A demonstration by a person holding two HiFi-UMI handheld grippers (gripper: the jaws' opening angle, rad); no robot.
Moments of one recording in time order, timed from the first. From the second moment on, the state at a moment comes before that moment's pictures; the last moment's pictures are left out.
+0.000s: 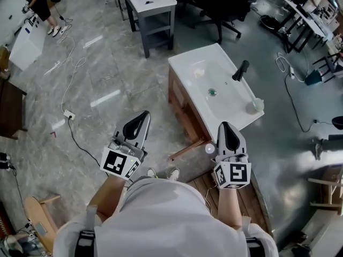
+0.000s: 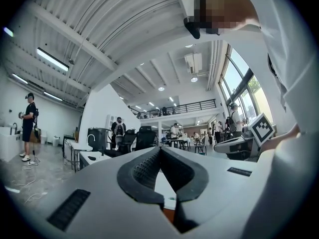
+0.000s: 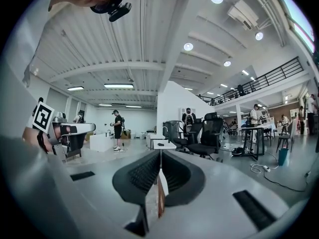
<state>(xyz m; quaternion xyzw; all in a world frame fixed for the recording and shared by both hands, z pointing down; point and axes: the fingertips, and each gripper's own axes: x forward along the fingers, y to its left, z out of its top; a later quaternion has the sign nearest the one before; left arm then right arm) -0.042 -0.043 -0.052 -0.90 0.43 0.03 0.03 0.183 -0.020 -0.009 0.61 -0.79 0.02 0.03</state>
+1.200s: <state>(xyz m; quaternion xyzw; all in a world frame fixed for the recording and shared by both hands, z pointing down) -0.033 -0.027 -0.045 -0.91 0.40 0.02 0.05 0.167 -0.004 0.000 0.60 -0.79 0.03 0.05</state>
